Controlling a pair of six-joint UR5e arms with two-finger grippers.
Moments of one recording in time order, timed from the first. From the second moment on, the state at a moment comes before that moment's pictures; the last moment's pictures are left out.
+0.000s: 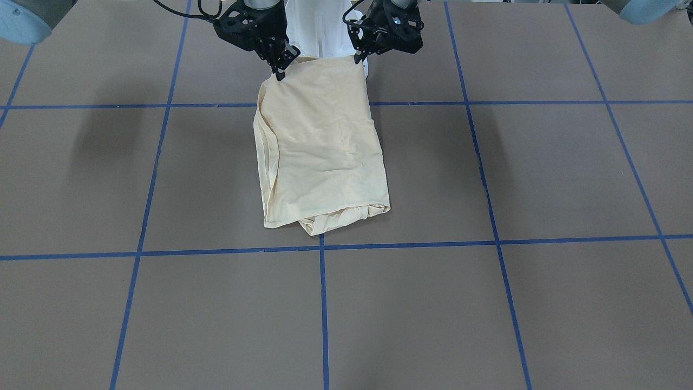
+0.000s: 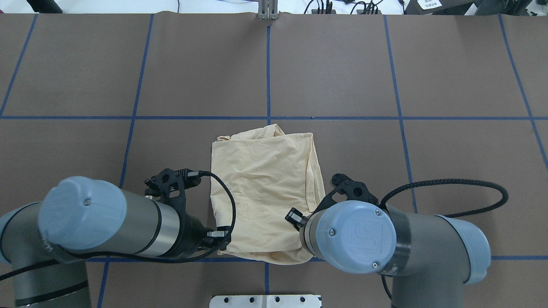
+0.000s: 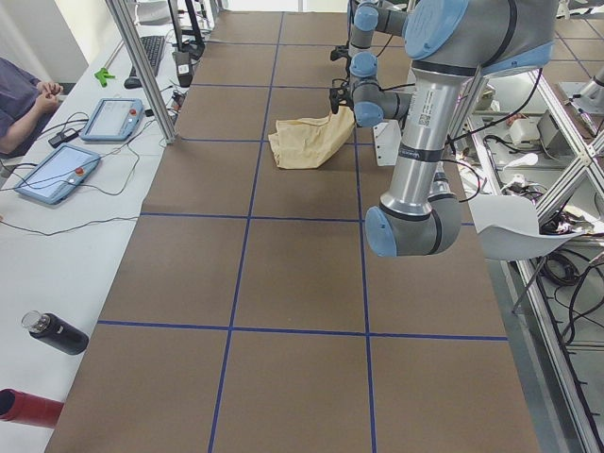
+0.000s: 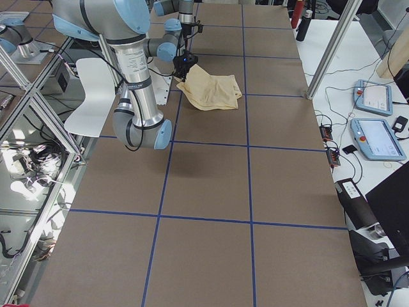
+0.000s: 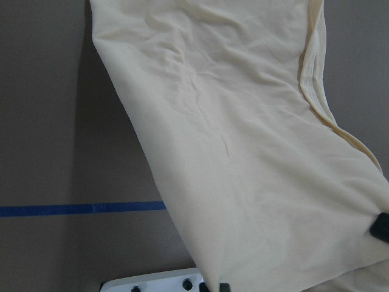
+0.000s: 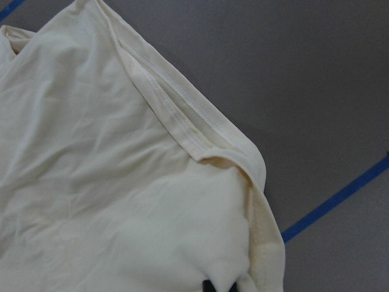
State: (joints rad) left arm -0.33 -1.97 -2.14 -1.74 -1.89 -1.54; right arm 0.24 -1.04 2.14 -1.85 1.62 2.06
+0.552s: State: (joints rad) left arm -0.52 -2.04 -1.99 -1.73 -1.89 -1.33; right arm 0.42 -0.94 1.90 -1.65 1.62 1.95
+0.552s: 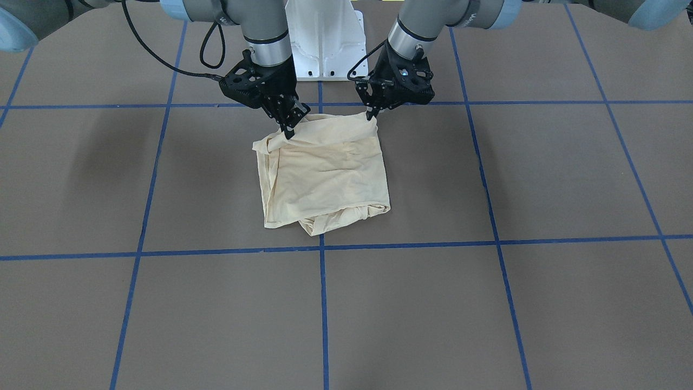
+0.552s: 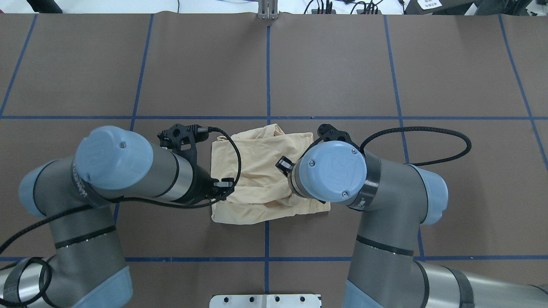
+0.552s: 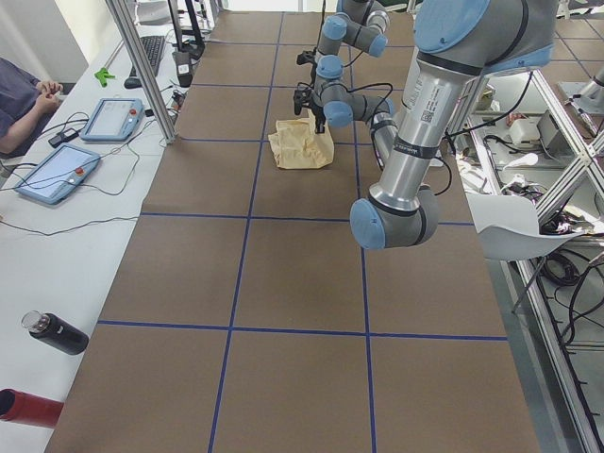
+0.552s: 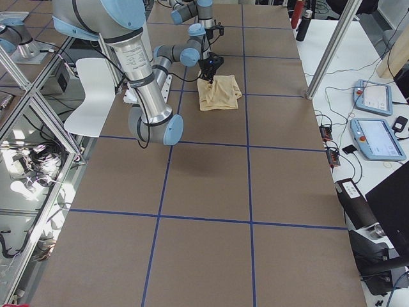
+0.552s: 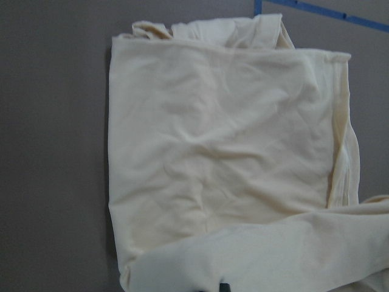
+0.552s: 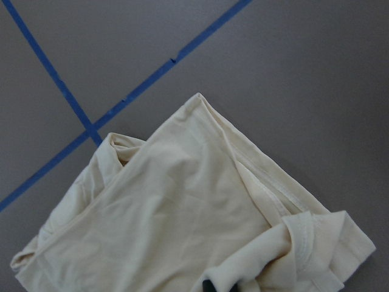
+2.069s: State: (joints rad) left arm -0.63 -2.14 -1.66 -1.86 -1.83 -1.13; right arm 0.55 -0.75 1.47 -1.44 1.67 1.75
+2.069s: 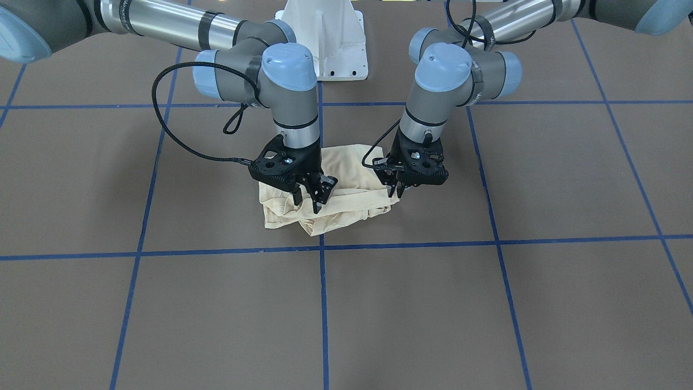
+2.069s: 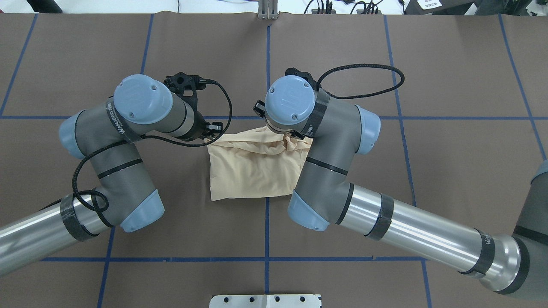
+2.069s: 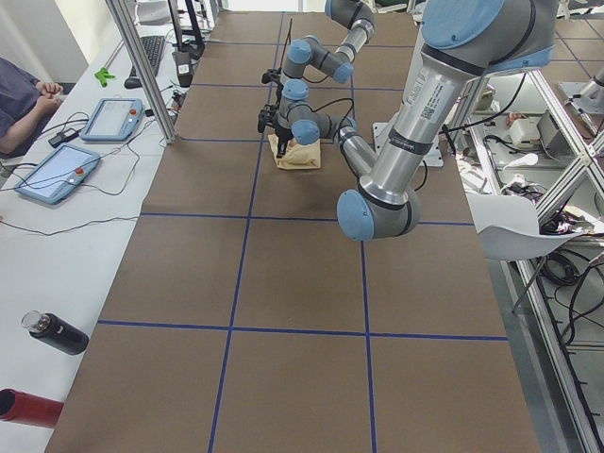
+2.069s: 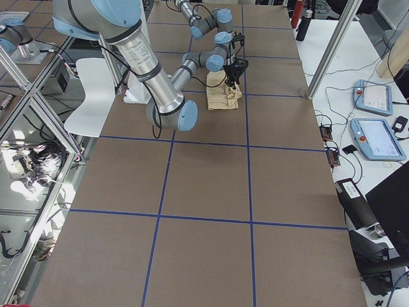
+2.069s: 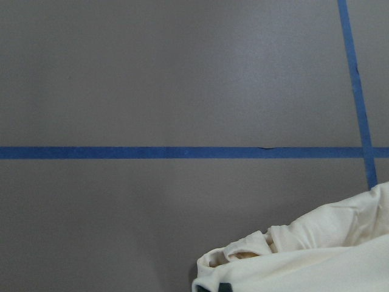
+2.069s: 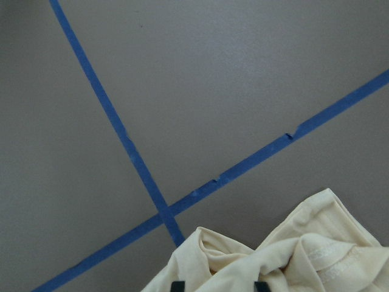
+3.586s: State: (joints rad) left arm -0.77 -2.09 -1.67 -1.86 -2.01 -0.82; right arm 0.44 -0.72 1.36 -1.41 1.61 1.47
